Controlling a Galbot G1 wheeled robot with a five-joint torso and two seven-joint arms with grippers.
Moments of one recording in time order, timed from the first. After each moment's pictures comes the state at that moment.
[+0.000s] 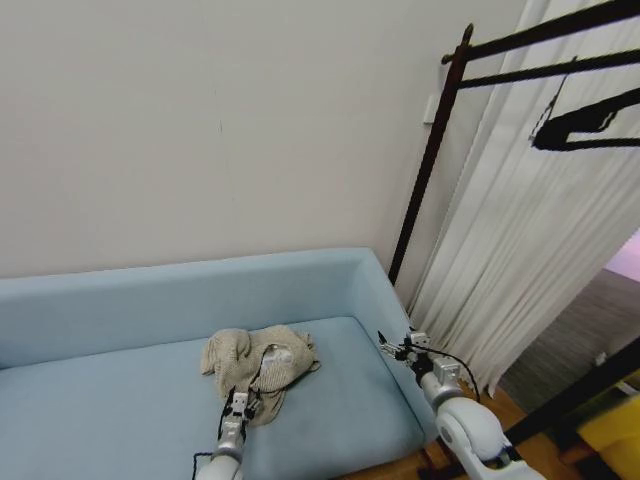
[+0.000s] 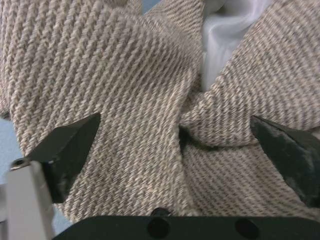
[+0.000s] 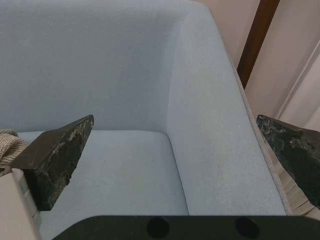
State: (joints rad) left arm 1.36 -1.38 -0.32 -1.63 0.01 0.18 -0.26; right arm -1.32 1.07 0.50 2.04 0.42 -0.34 0.15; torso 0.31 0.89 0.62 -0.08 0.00
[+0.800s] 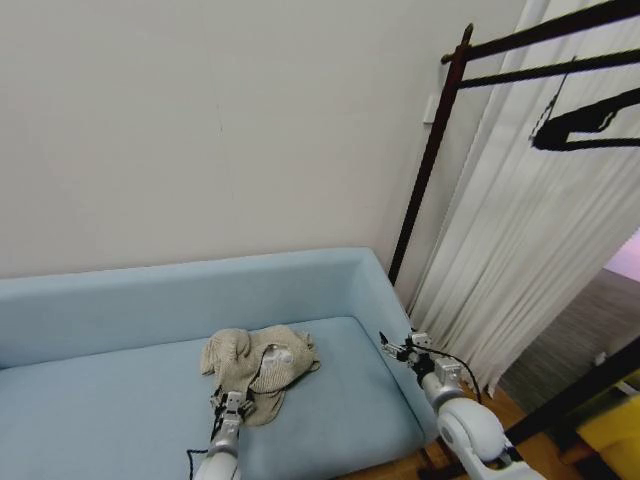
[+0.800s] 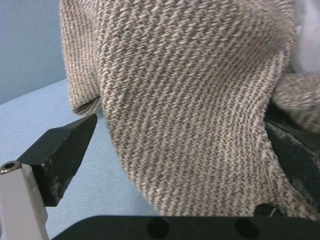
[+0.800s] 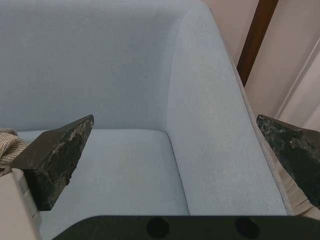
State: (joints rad) left arm 1.35 -1.37 -0.39 -1.61 0.09 0.22 -0.29; right arm -1.33 1.07 0.50 2.04 0.42 -0.34 0.15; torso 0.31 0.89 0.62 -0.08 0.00
